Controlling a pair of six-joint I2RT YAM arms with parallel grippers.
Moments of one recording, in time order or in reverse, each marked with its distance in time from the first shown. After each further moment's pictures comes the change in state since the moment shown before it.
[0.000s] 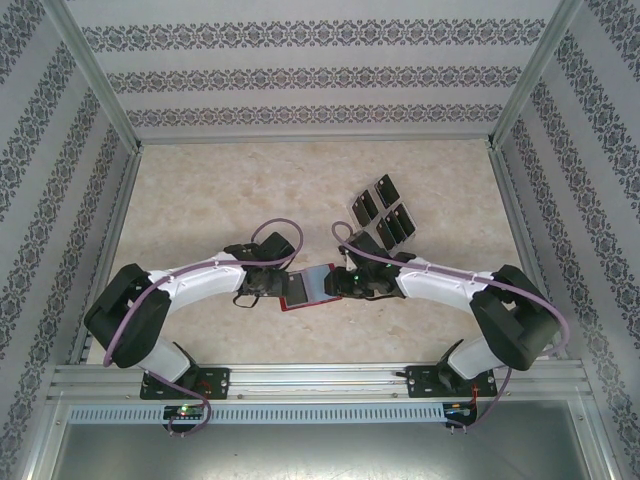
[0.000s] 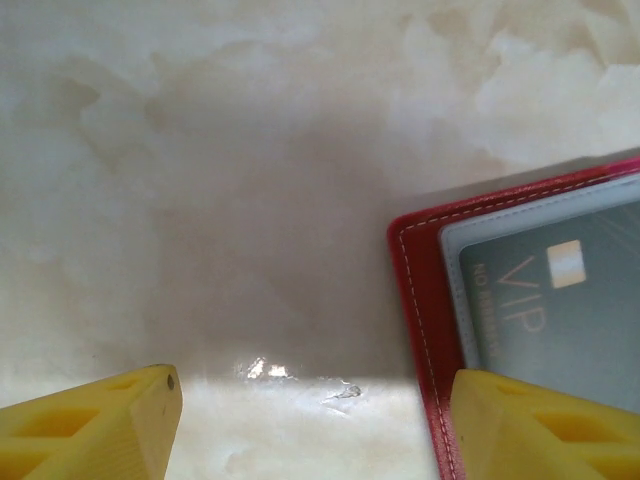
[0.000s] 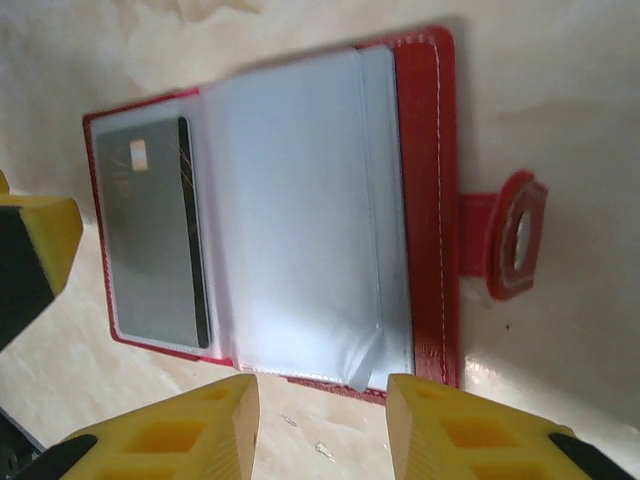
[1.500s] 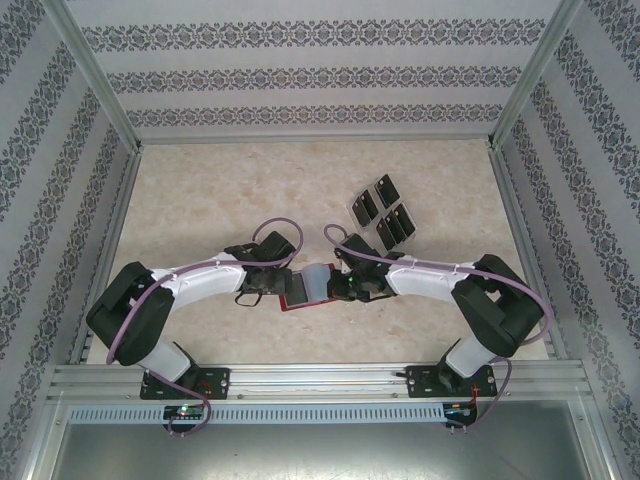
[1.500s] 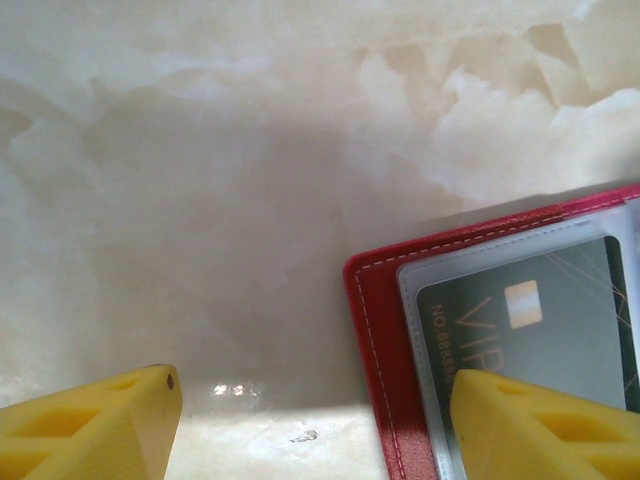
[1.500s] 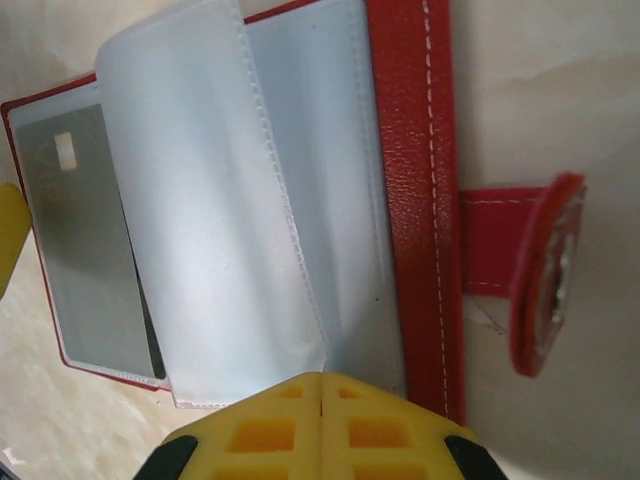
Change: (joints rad) left arm 0.022 0.009 -0.019 0.087 0.030 -0.017; right arm 0.021 0.089 0.034 0.009 0.006 0.023
